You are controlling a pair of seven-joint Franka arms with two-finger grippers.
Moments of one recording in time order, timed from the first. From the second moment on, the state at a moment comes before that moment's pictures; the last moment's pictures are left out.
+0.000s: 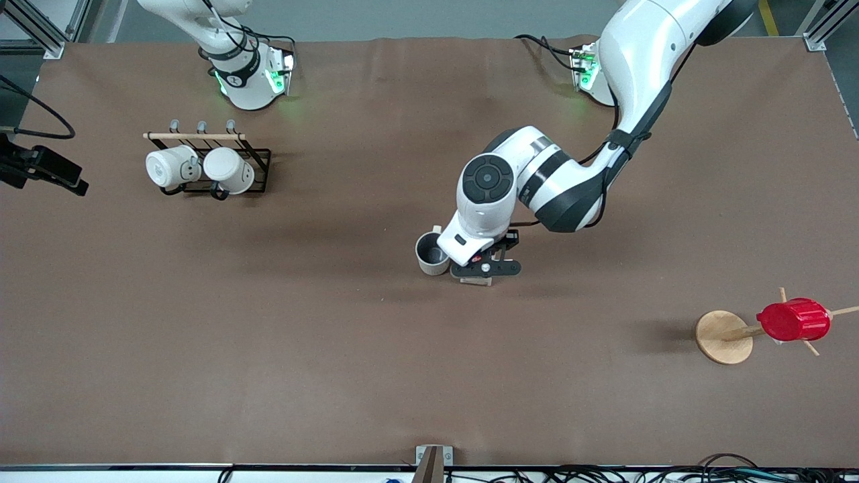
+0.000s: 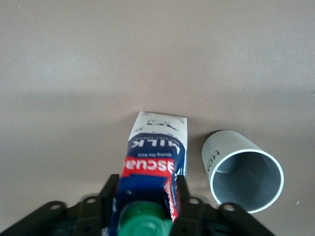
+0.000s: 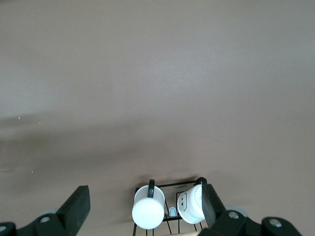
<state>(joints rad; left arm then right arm) -0.28 0.69 -0.53 -1.39 0.37 1.91 -0.85 -0.04 0.06 0.01 -1.42 -0.03 1.48 0.10</state>
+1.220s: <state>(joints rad) -0.26 0.38 -0.28 -1.43 0.20 1.88 -0.70 -0.04 0.06 0.01 -1.42 -0.03 1.48 0.10</state>
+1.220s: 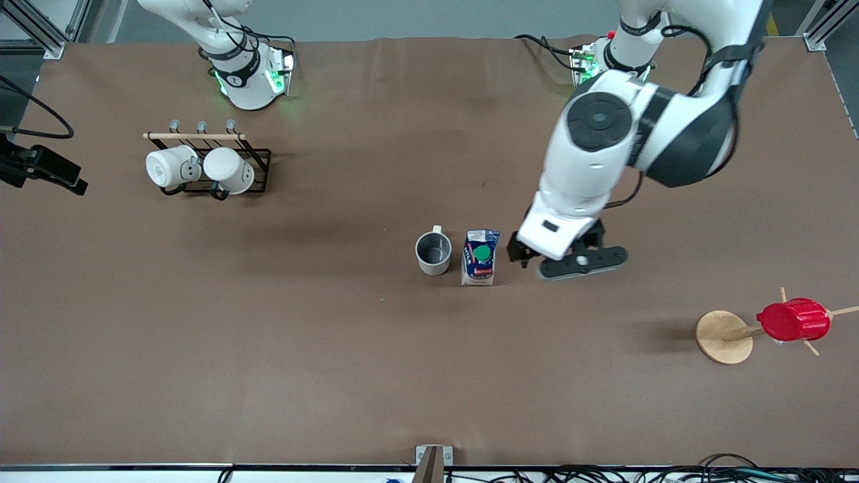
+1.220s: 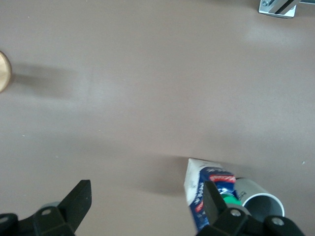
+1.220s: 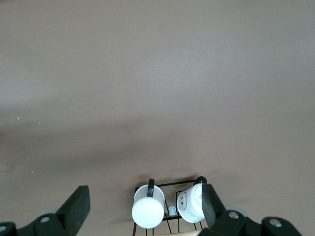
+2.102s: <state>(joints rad) -0.17 -0.05 0.06 -1.70 -0.06 1.73 -0.13 -0.04 0.06 0.01 -1.42 -0.03 1.48 0.10</state>
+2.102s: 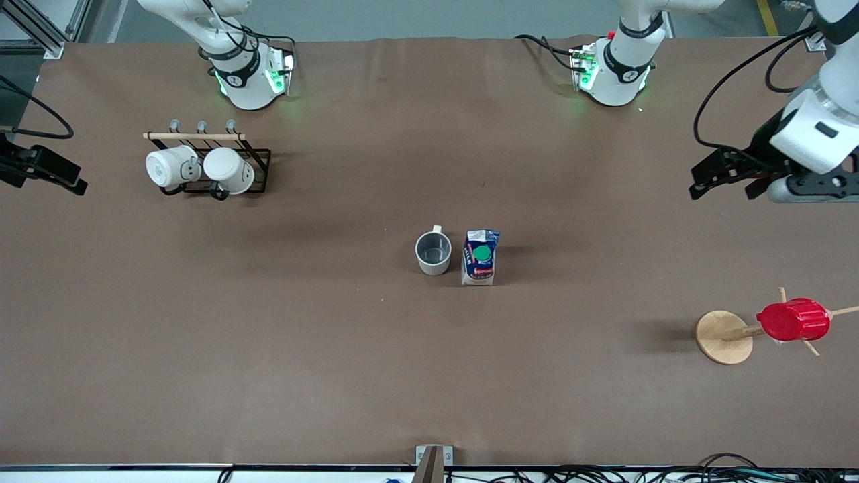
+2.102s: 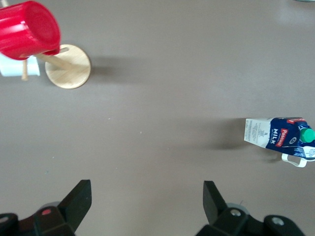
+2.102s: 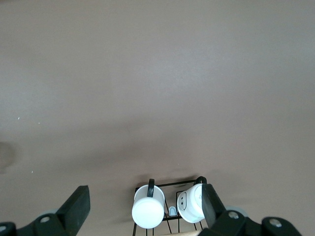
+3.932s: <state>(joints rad) -0.07 -0.05 -0.02 -1.61 -0.01 1.61 -0.08 -0.04 0.06 0.01 -1.42 -0.03 1.49 0.11</state>
